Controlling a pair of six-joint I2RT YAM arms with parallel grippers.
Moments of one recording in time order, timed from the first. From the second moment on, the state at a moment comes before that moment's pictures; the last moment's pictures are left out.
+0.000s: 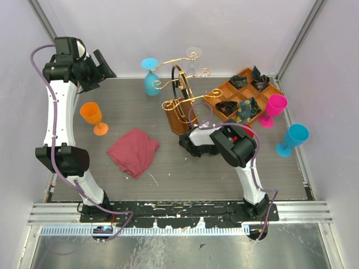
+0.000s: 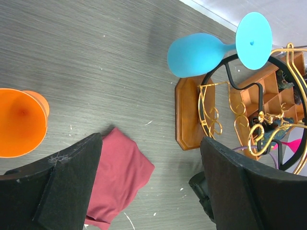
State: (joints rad) left arm 0.05 1.77 2.14 -1.08 0.21 -0.45; right arm 0.74 2.16 1.24 -1.02 1.14 0.67
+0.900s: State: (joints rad) left arm 0.05 1.77 2.12 -1.08 0.21 -0.45; right arm 0.90 1.97 1.24 -1.13 0.97 0.82
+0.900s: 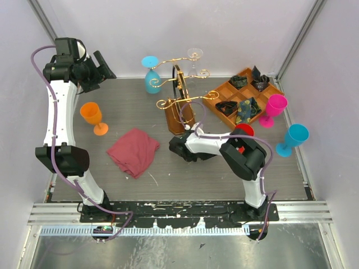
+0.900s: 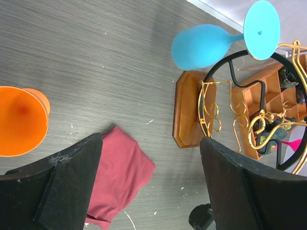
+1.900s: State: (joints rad) left arm -0.11 2.12 2.40 -0.94 0.35 -0.59; right arm 1.35 1.26 1.28 -1.29 0.74 1.12
